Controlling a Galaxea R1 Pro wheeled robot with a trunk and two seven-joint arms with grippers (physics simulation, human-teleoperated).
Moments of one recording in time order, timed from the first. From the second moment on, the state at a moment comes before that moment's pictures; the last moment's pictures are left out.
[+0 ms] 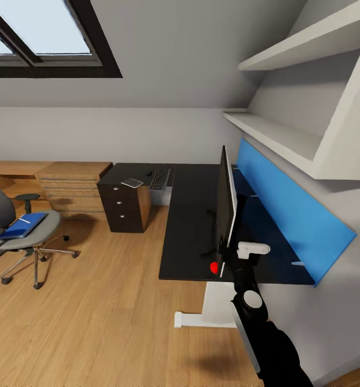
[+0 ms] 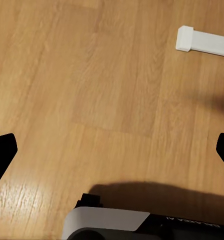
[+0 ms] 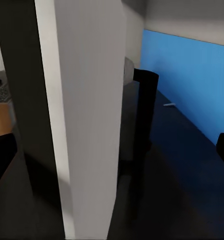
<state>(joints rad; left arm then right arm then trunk) -0.25 -0.02 0.46 -0.02 -0.29 -0.57 -0.01 -0.36 0.11 0.19 -1.45 0.09 0.10 -0.37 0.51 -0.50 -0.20</state>
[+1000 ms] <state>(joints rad) -0.25 -0.02 0.46 -0.02 -0.29 -0.57 -0.01 -0.36 0.11 0.19 -1.44 0.09 0.10 -0.37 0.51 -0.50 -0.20</state>
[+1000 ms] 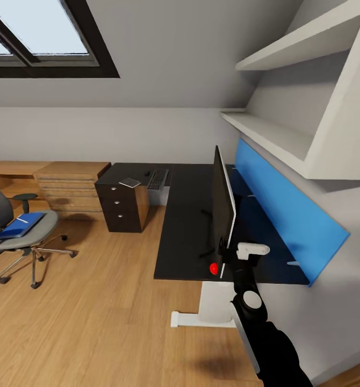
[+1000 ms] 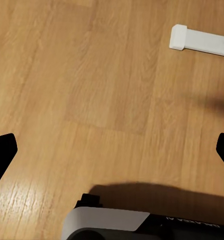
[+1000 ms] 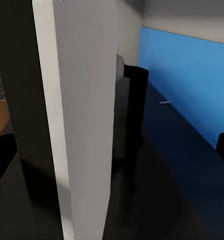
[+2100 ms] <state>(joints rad) -0.25 -0.02 0.46 -0.02 -0.29 -0.57 -0.01 -0.36 0.11 0.19 -1.42 0.09 0.09 -0.36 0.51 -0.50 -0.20</state>
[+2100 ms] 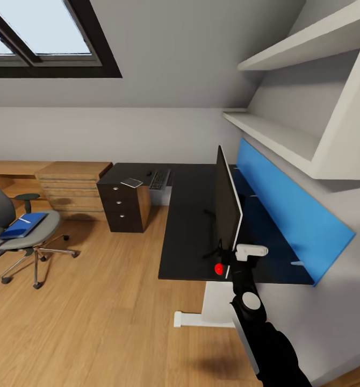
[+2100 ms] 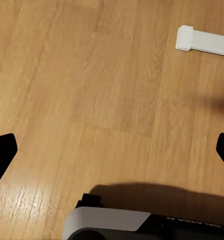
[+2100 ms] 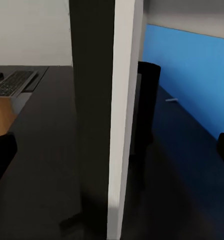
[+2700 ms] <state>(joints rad) -0.25 -0.02 0.46 -0.02 -0.29 -0.57 -0.01 -0.36 0.11 0.19 -1.42 0.09 0.08 -0.36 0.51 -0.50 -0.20</state>
